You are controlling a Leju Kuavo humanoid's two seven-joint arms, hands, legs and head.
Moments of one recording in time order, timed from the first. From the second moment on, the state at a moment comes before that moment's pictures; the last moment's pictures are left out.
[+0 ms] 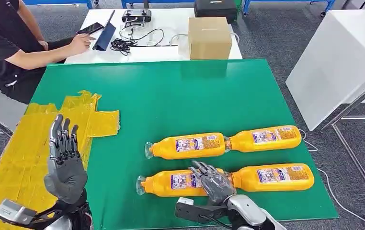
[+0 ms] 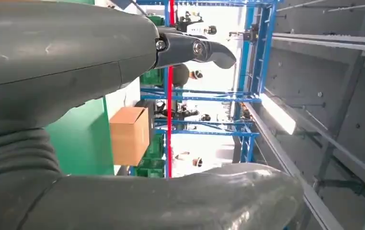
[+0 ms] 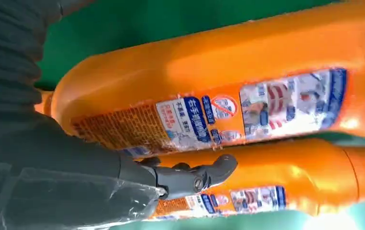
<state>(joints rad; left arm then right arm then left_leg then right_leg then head) 0.12 -0.12 -0.21 -1.79 0.07 0.11 -0.67 -0.10 -0.34 0.80 -1.63 0.70 0.13 0.34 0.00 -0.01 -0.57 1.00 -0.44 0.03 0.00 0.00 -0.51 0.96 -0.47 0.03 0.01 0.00</state>
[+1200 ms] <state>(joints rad) 0.10 -0.12 -0.20 -1.76 0.10 0.11 -0.66 -0.22 -0.37 0.86 -1.53 0.62 0.24 0.35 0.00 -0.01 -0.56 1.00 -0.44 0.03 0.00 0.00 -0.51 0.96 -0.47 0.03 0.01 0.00</state>
